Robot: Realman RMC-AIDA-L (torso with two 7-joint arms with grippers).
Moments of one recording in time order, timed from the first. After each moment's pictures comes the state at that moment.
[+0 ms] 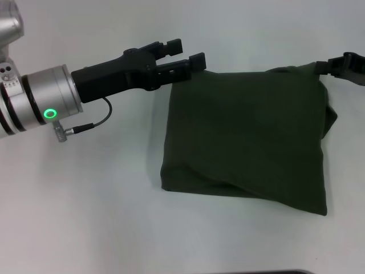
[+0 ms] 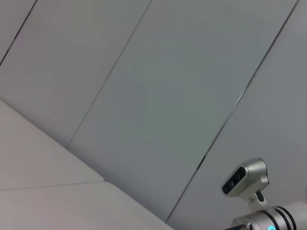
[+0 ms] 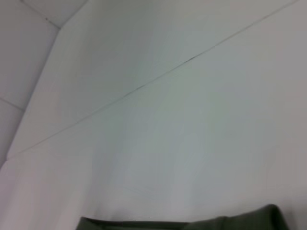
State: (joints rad) left arm -0.62 -2.16 0.69 0.44 1.78 1.52 -1.47; right arm 0.53 1.93 -0.62 -0.55 -2.10 -1.28 2.19
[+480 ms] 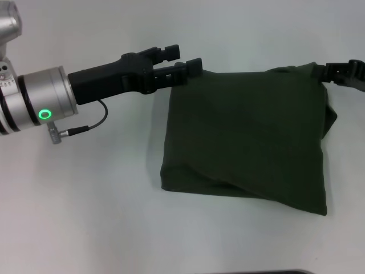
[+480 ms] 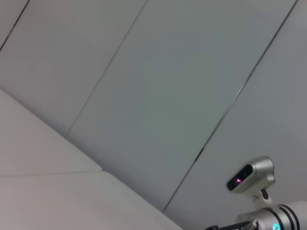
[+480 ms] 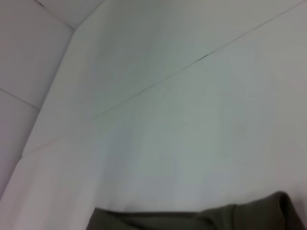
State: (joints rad) left arm -0.62 -2.15 0.71 0.45 1.79 1.53 -1.51; right arm 0.49 1.95 -0.58 -0.59 -2.10 -1.35 2.16
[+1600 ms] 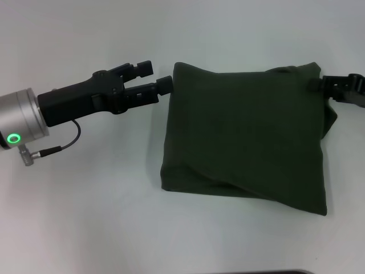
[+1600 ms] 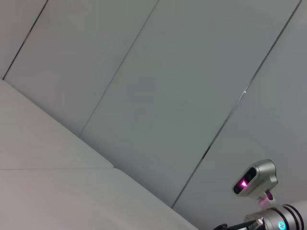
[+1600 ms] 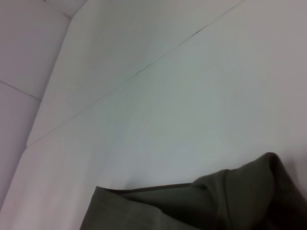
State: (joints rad) left arm -0.51 -2.14 0.70 0.52 1.80 1.60 -1.50; right arm 0.47 1.94 -0.58 -0.56 -2.10 -1.37 2.18
